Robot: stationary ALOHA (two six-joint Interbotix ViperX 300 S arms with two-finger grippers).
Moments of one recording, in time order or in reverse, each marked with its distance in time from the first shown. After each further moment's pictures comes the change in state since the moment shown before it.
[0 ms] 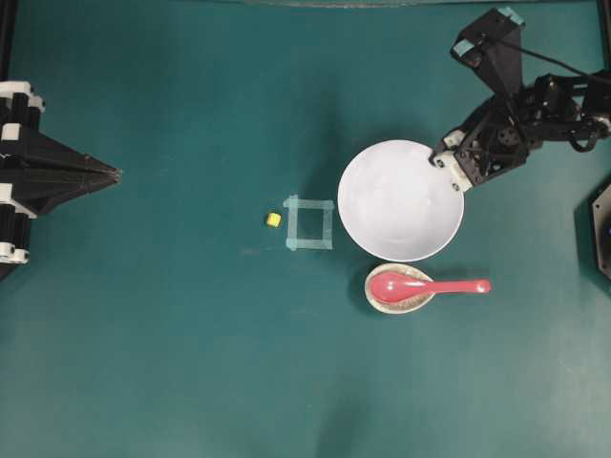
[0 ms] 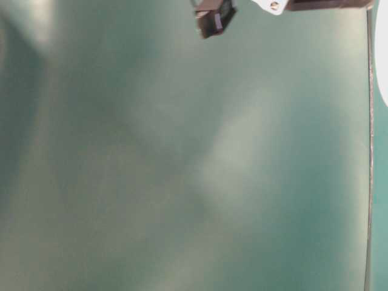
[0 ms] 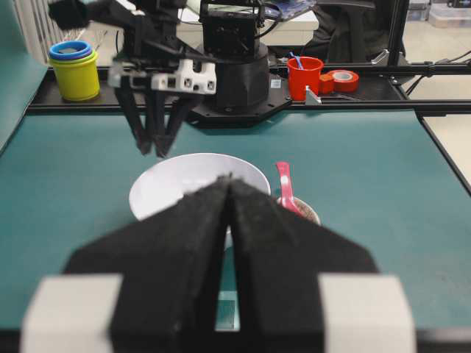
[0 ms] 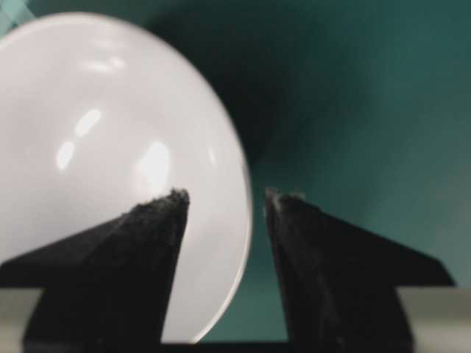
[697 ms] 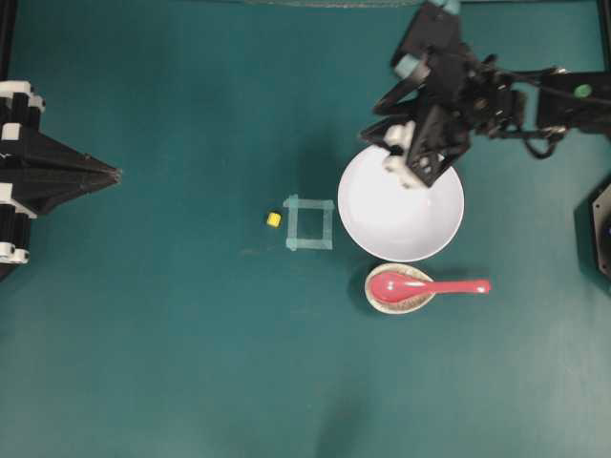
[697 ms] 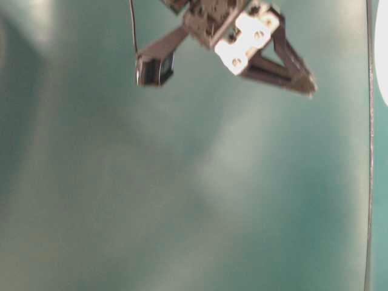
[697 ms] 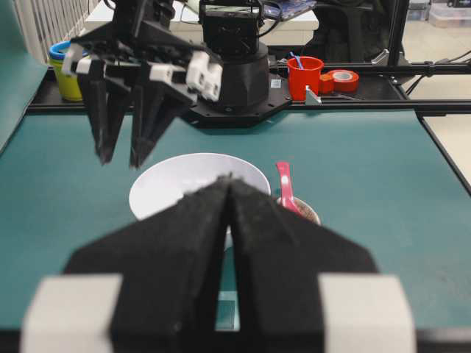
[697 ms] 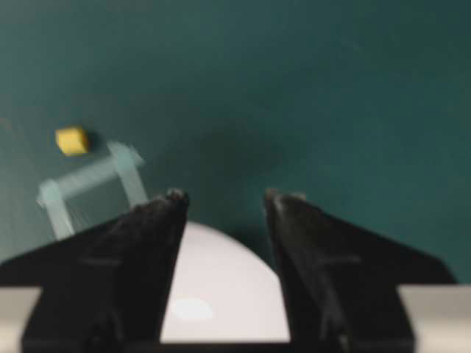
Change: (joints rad) left arm 0.000 0.000 0.000 0.000 0.000 0.000; right arm 0.120 0.170 -0.221 -0.310 -0.169 -0.002
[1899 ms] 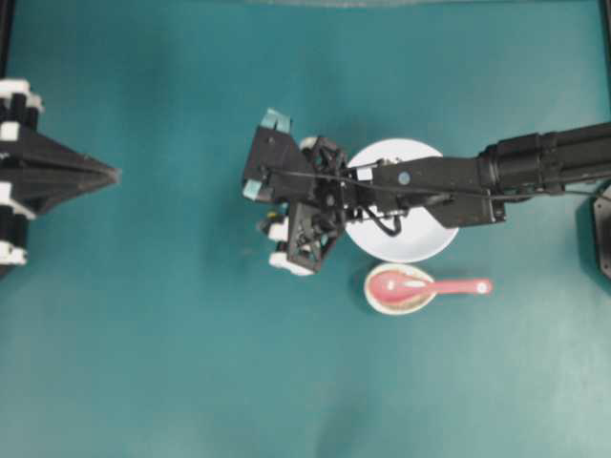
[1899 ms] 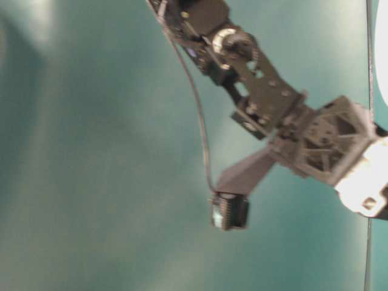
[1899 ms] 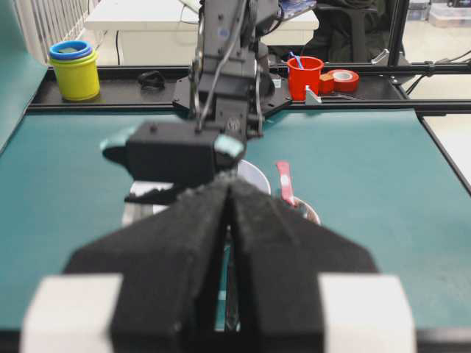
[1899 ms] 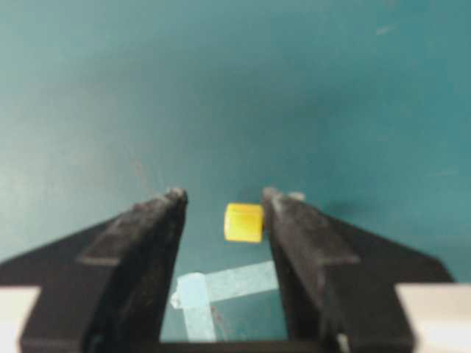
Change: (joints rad) left arm 0.000 0.000 0.000 0.000 0.000 0.000; right arm 0.175 0.480 -0.313 0.012 -0.071 0.017
